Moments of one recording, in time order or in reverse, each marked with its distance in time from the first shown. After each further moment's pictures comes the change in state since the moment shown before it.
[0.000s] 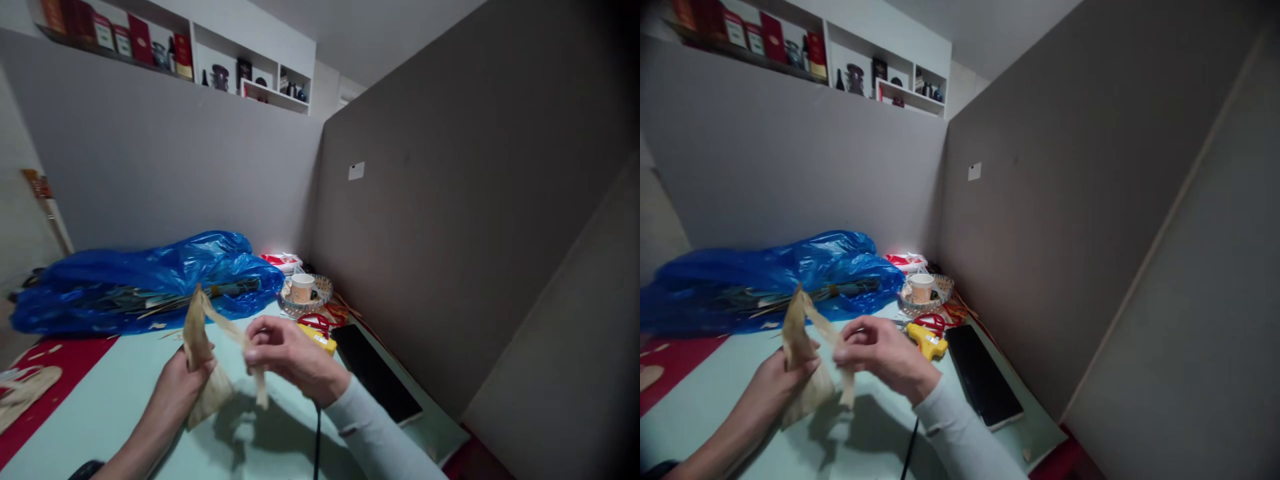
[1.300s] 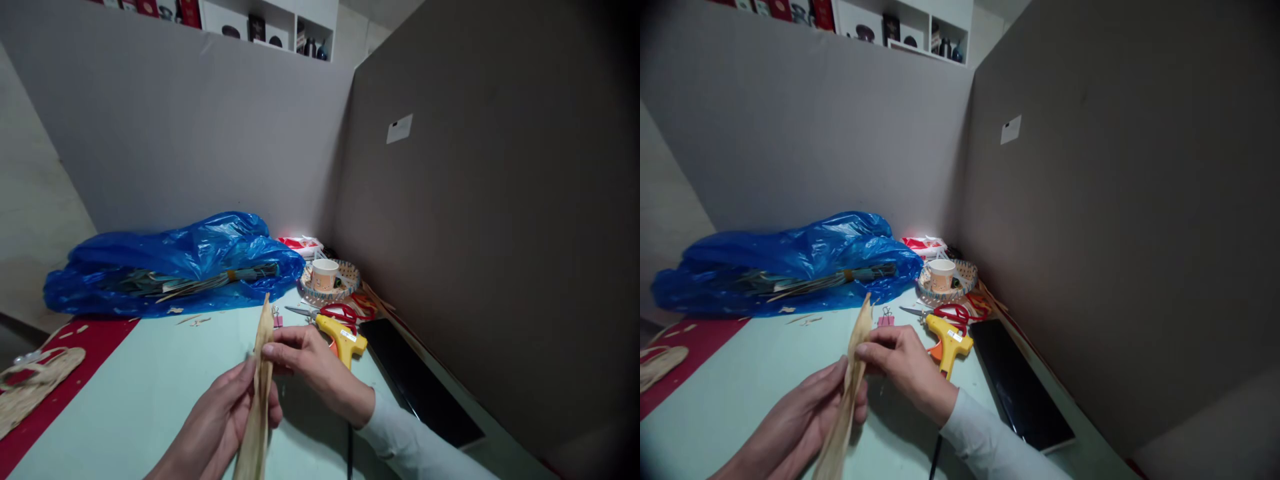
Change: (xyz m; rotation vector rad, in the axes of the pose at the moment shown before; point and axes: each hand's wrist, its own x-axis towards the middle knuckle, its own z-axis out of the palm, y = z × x) left_hand -0.052 0.032 0.031 -0.732 -0.423 -0.580; right_hand 0.011 0.030 -0.018 -0.220 0.067 -0.011
